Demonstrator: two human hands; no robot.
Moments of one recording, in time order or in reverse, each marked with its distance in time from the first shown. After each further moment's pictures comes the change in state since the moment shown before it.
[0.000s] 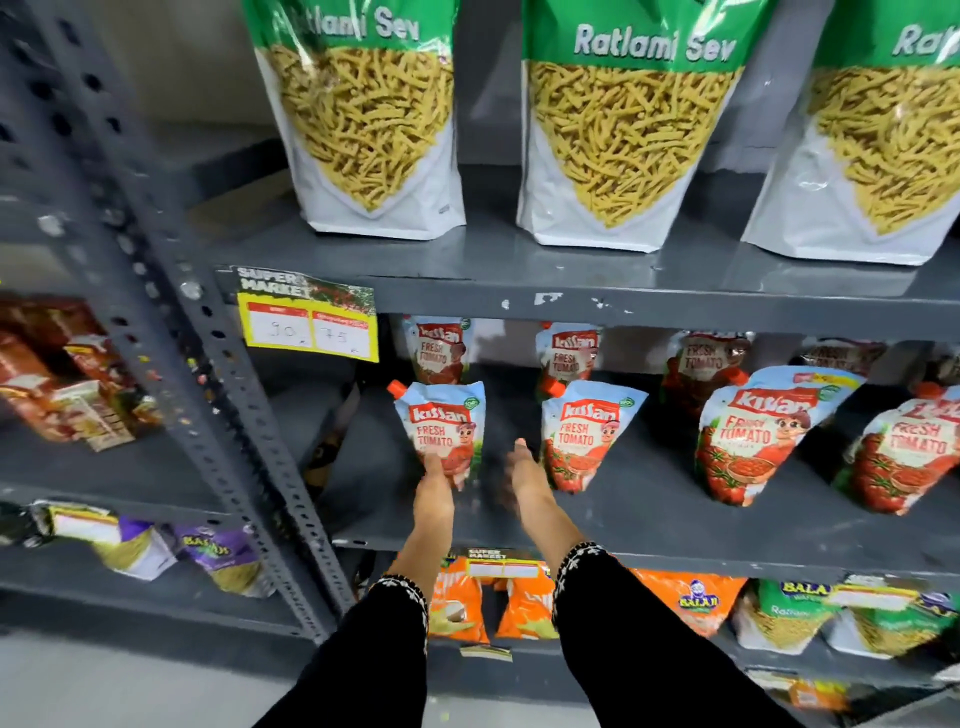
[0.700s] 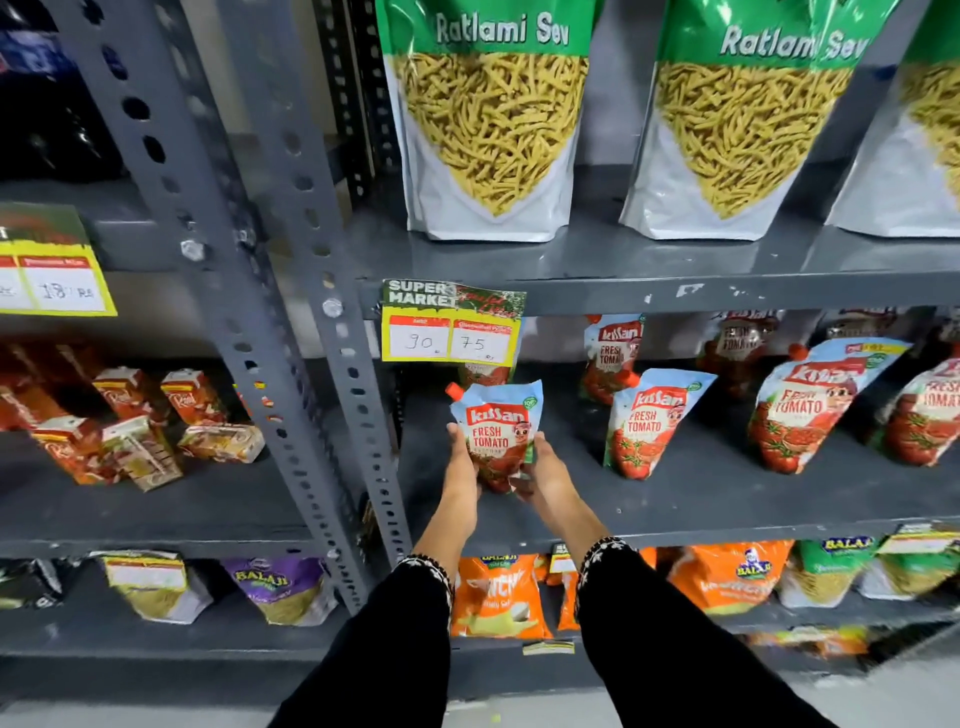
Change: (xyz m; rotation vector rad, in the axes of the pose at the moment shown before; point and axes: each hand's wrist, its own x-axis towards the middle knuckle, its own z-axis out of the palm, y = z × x) left_hand 0.008 0.064 -0.070 -0.018 -0.291 0.012; right_hand -0.033 0.010 0.089 0.194 0.004 -0.068
